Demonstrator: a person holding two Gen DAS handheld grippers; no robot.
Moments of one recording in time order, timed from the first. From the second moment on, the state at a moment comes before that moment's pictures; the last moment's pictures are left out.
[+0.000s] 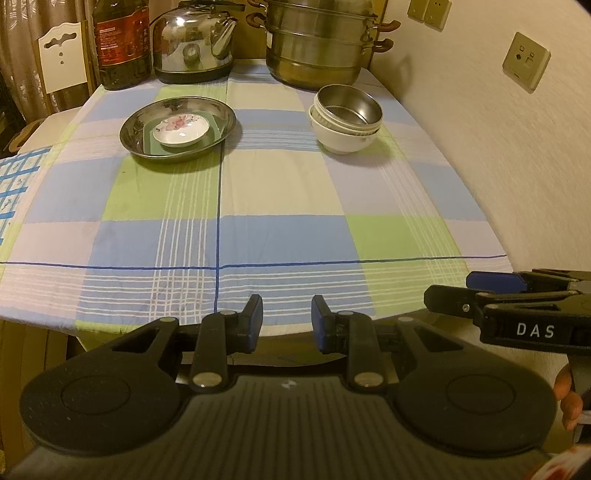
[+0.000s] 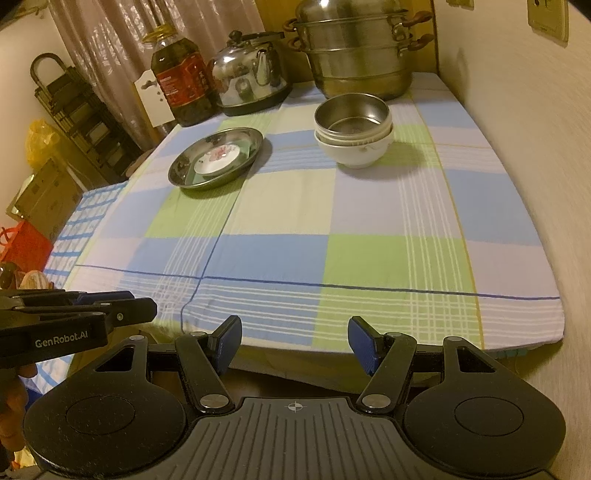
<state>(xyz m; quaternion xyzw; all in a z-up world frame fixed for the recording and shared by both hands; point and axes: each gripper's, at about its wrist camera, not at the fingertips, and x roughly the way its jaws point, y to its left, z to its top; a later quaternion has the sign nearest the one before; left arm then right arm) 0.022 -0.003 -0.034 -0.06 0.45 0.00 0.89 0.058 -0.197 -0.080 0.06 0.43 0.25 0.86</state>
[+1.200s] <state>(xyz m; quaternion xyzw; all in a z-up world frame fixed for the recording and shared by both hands) 0.314 0.016 -0.055 0.00 0.43 -0.16 0.89 0.289 -0.195 -0.084 0.14 0.36 0.08 0.92</state>
